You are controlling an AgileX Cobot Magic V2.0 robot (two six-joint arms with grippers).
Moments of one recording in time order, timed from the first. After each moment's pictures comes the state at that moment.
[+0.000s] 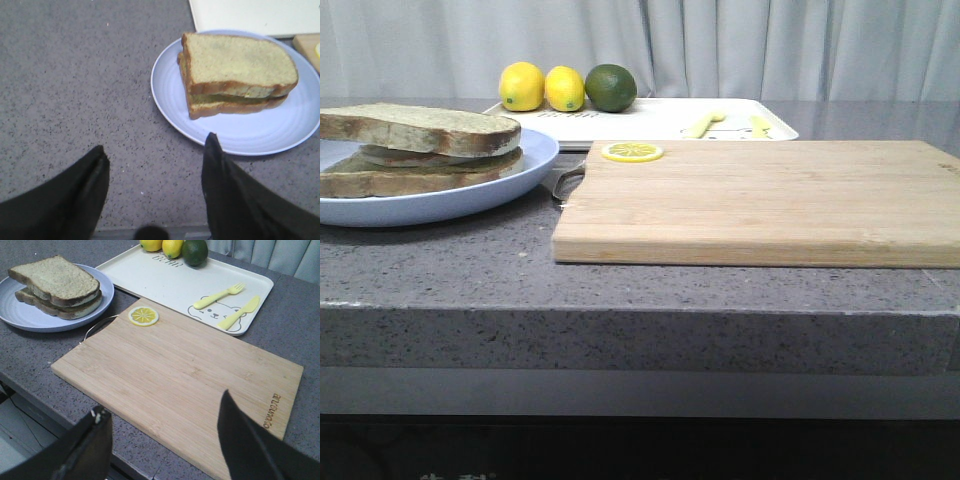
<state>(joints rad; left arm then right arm) -0.08 0.69 -0.79 -0.02 0.78 0.04 0.40 0.53 -0.75 0.12 0.67 -0.16</state>
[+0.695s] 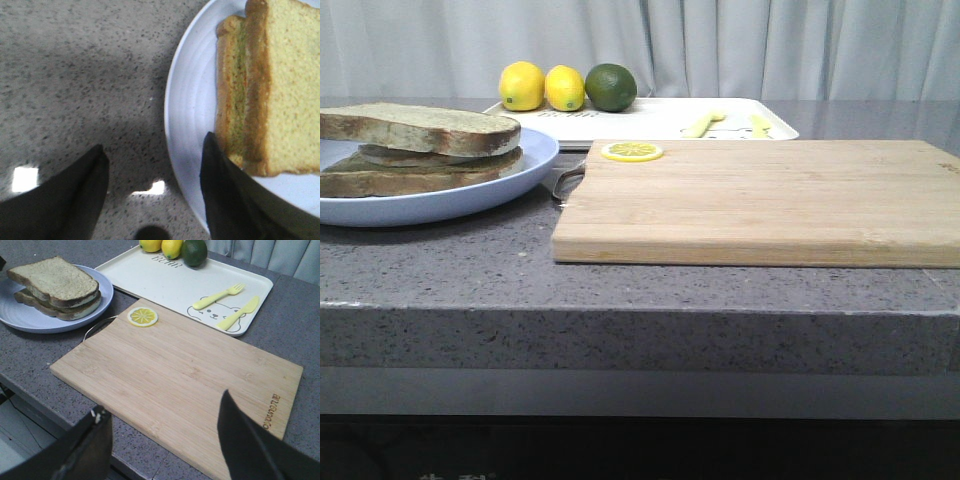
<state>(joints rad) 0.12 1.50 -1.21 -0.37 0.91 0.22 0.40 0.53 -0.75 0.12 0.67 -0.15</state>
